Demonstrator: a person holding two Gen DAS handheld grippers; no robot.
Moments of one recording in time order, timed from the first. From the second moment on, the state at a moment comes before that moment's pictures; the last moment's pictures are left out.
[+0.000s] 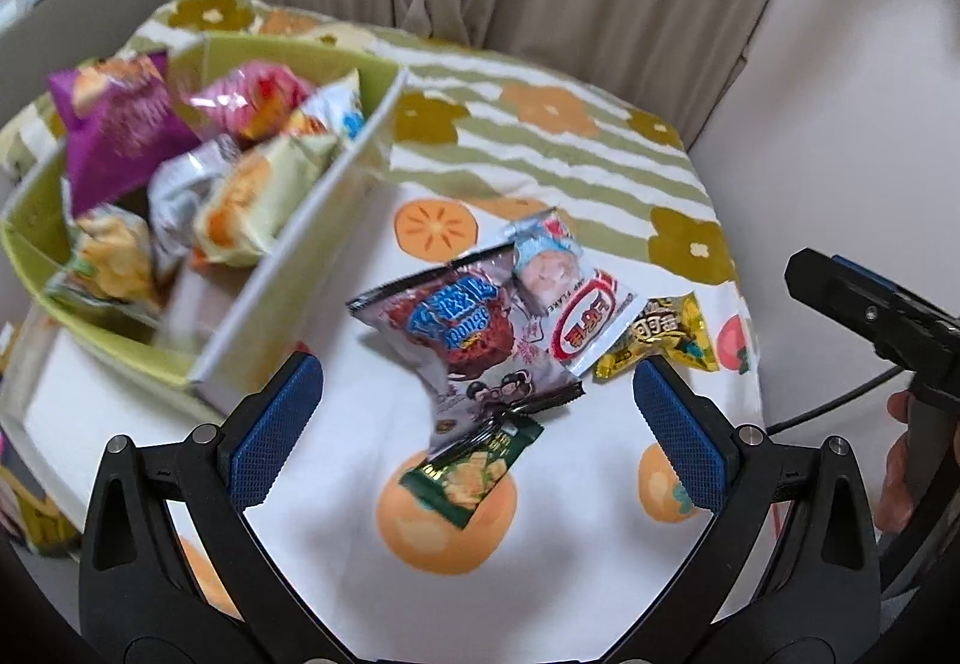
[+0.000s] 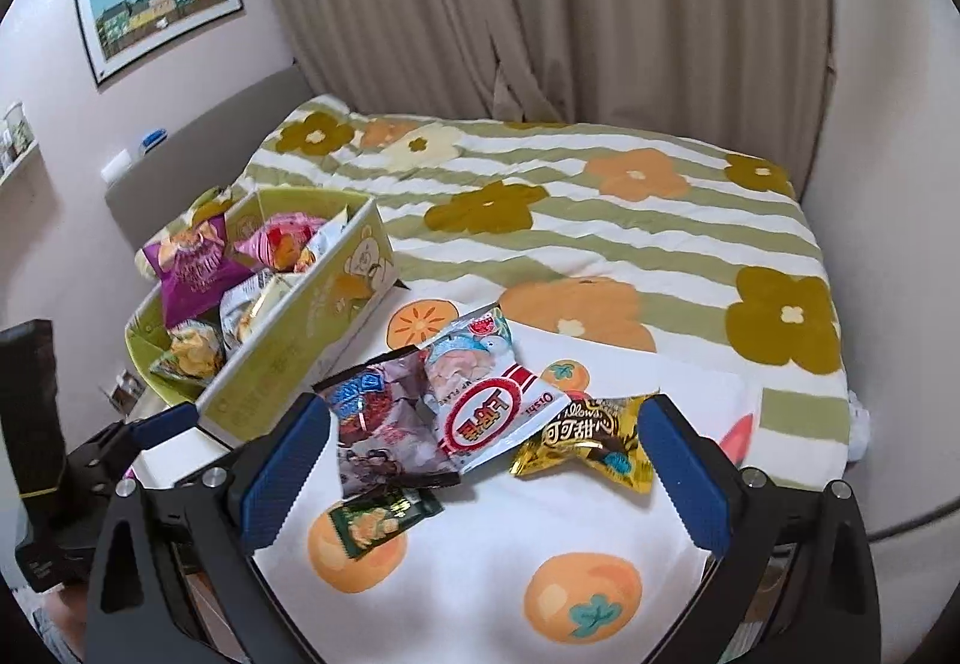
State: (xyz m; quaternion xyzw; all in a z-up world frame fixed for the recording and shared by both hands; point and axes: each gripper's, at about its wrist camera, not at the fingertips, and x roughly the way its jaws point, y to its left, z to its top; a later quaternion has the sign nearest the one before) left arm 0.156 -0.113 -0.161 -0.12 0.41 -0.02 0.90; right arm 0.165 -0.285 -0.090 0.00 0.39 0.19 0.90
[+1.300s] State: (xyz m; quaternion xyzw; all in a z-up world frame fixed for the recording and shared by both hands) left arm 0.253 -0.106 -0.263 -0.10 0.51 -0.02 0.85; right arm 0.312 -0.221 -0.236 -0.08 0.53 0.28 0.79
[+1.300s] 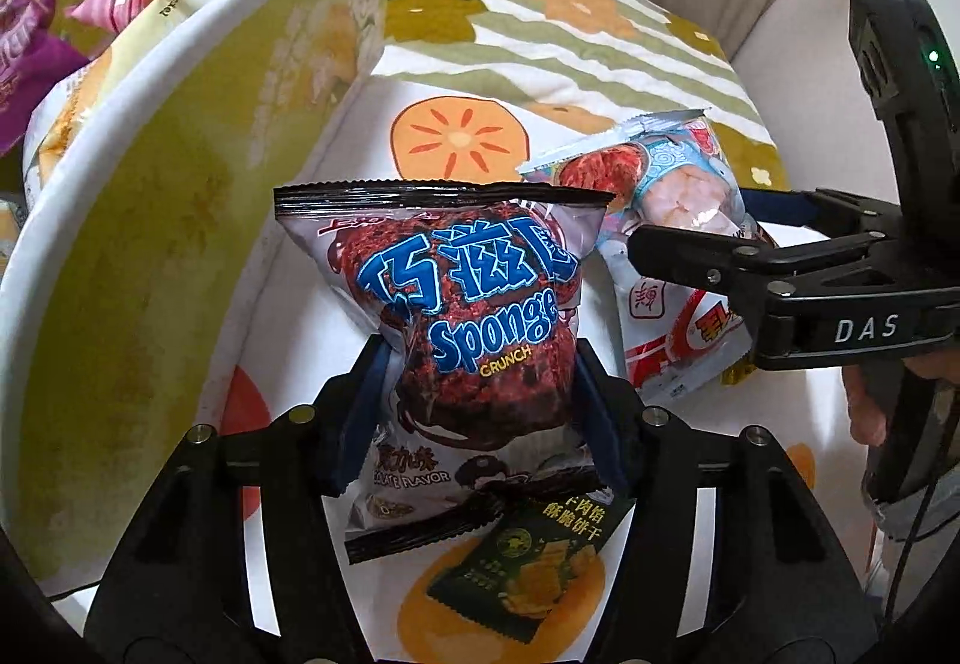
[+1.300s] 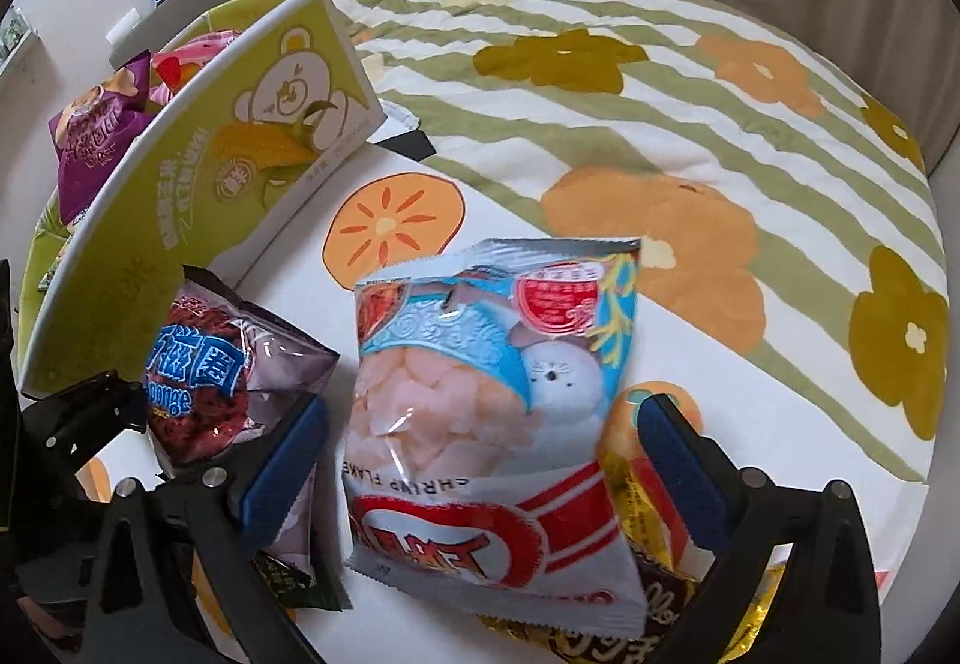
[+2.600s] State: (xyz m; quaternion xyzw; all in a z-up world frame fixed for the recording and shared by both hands) left arm 0.177 -0.109 -0.117 -0.07 0.40 -0.05 0.91; right arm 0.224 -0.261 -0.104 -0.02 0.45 0.23 0.86
